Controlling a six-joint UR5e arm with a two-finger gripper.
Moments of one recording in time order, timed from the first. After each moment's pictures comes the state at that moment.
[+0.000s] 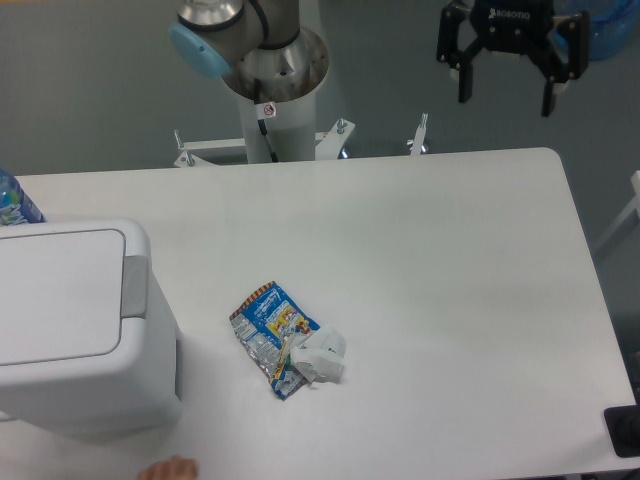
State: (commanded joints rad) arm 2.84 -1.55 -1.43 -1.35 1.33 1.39
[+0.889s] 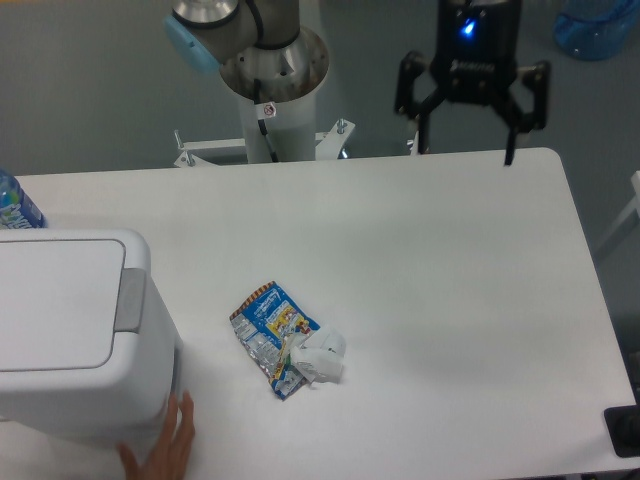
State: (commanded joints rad) arm 2.61 -1.64 -1.42 -1.21 1.33 0.74
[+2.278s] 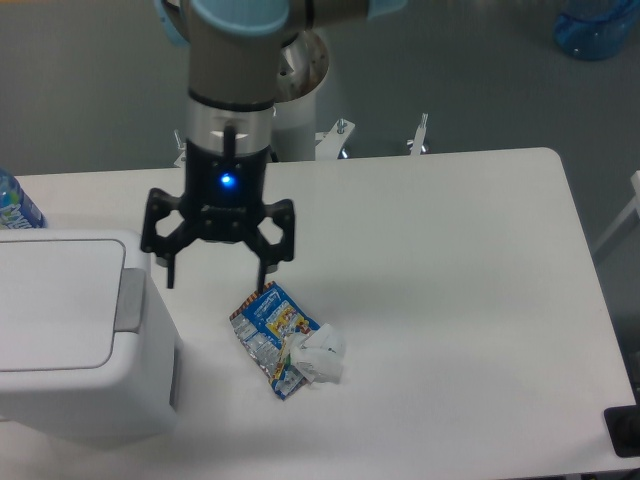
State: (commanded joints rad) arm 2.23 -1.75 -1.47 -1.04 1.28 0.10
